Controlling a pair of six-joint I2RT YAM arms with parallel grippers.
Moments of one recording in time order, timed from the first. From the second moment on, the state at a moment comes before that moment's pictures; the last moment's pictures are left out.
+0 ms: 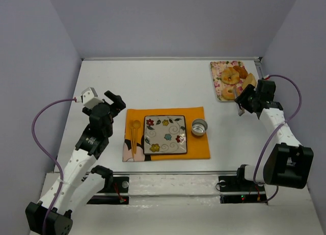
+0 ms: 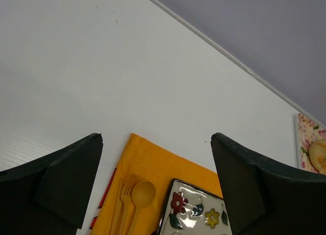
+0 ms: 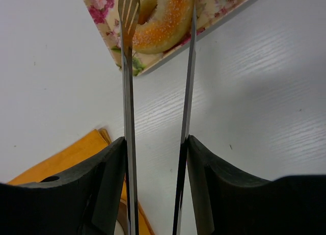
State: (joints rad) left arm -0.38 0.72 0.63 -0.16 -0.55 -0.66; right arm -0.16 1.29 0.93 -0.38 -0.09 0.51
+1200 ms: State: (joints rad) left arm -0.38 0.71 0.63 -0.16 -0.56 -0.66; right arm -0.25 1.40 0.87 -0.23 -0.30 0.56
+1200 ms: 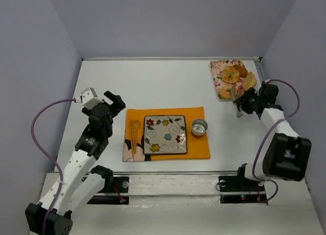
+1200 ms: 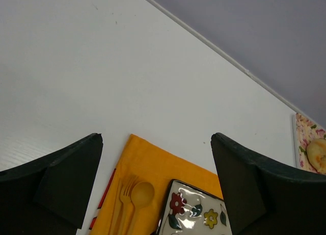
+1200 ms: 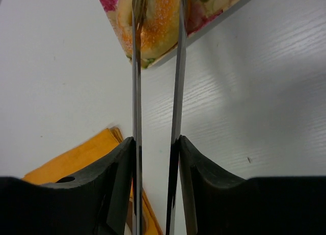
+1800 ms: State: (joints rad) left arm -0.38 0.70 0.63 -0.16 -0.56 -0.67; right arm -0.25 1.13 0.88 -0.27 -0.41 0.49
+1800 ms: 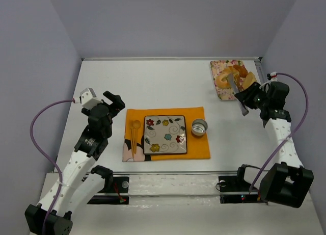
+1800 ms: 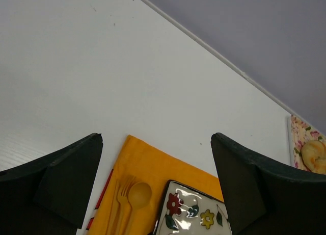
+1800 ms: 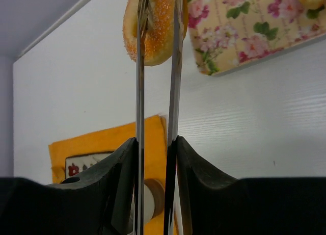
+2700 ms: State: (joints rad) left arm -0.38 0.73 0.63 -0.15 -0.51 -0.68; right arm 0.56 1.24 0.91 -0.48 -0.57 0.18
